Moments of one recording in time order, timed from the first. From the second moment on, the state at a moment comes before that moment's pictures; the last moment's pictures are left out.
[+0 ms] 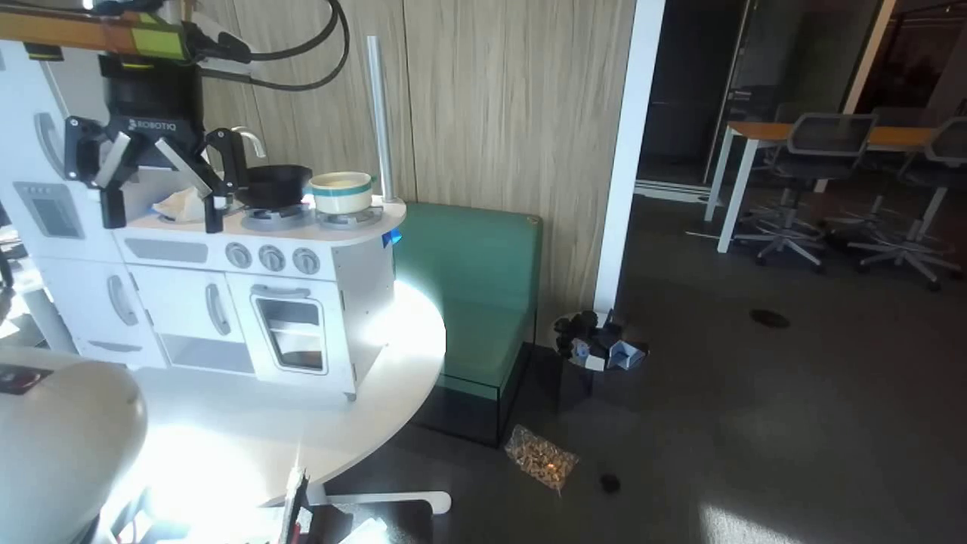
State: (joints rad) arm 0.01 -0.83 -0.09 -2.48 -0.03 1.39 -0.15
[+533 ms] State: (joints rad) arm 0.00 -0.51 -0.10 -2.26 -0.09 1.71 -0.13
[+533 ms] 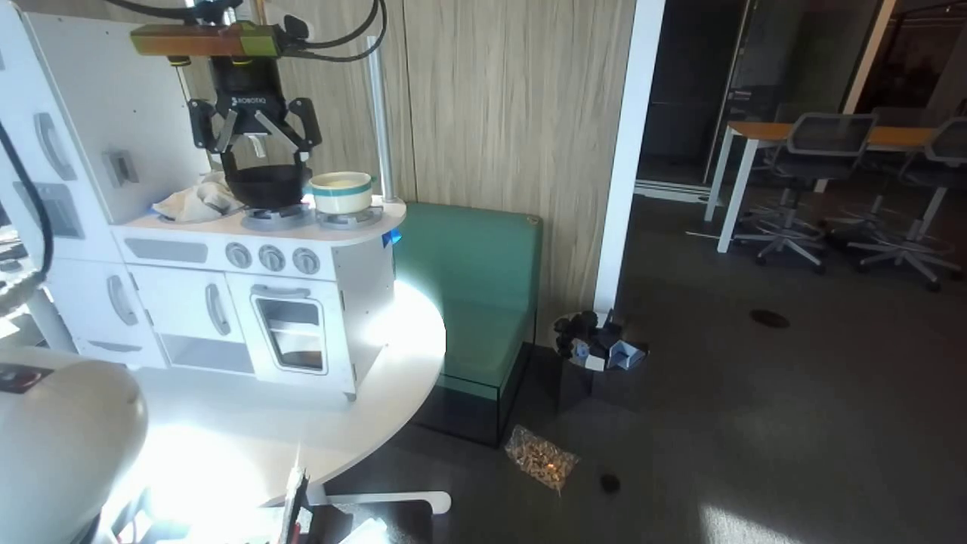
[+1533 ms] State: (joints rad) arm -0.06 0.13 -0.10 -1.72 -0.06 1.95 0.00
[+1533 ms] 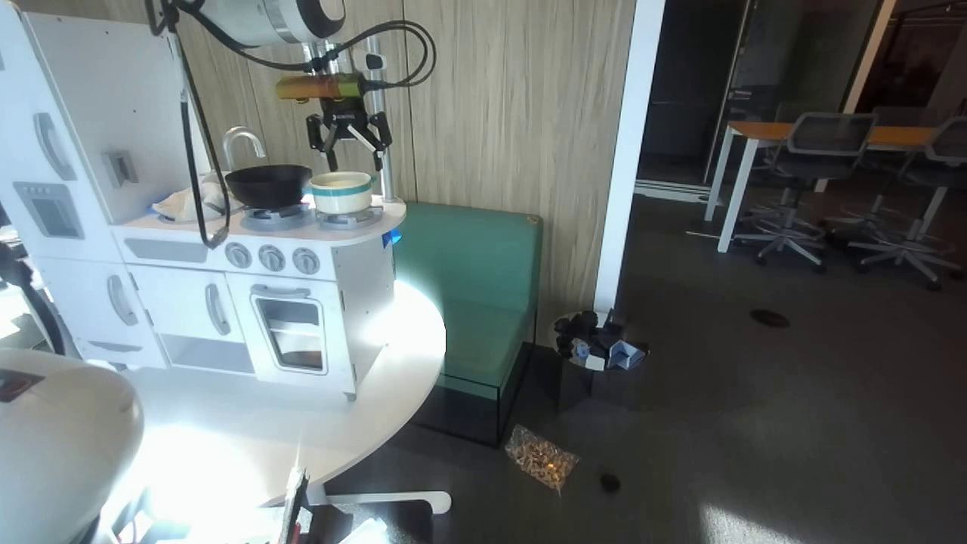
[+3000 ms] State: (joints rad) arm -0.09 0.38 -0.09 -1.48 0.01 1.91 -0.04
